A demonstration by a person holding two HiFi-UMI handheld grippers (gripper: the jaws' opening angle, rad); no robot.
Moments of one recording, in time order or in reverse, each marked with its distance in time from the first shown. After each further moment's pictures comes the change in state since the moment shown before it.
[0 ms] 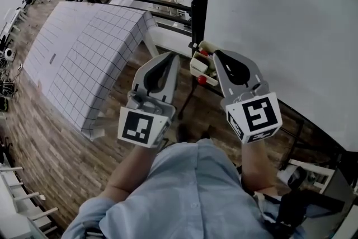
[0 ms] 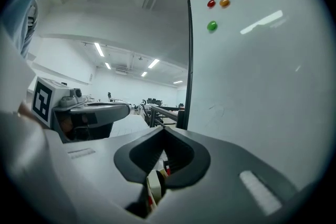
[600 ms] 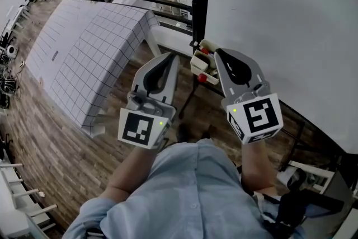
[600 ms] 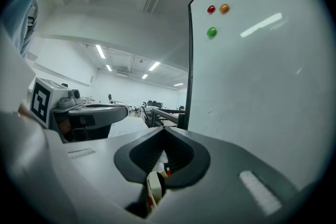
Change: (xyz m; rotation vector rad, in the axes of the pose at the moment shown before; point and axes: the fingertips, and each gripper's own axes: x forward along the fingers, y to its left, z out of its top) left arm -0.008 -0.006 0.005 0.021 -0.005 0.020; right arm -0.007 0.002 0.007 -0.010 -0.035 0.010
